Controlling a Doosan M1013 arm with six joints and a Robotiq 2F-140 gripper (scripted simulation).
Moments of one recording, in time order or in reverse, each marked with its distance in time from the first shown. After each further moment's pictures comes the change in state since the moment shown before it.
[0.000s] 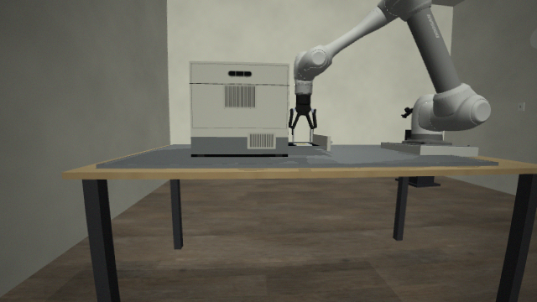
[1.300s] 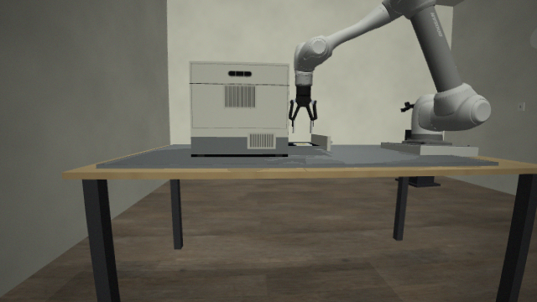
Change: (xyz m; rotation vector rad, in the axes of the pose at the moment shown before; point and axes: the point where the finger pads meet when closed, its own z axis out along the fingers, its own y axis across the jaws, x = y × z) arm 0.000 0.000 -0.044 0.000 0.000 0.000
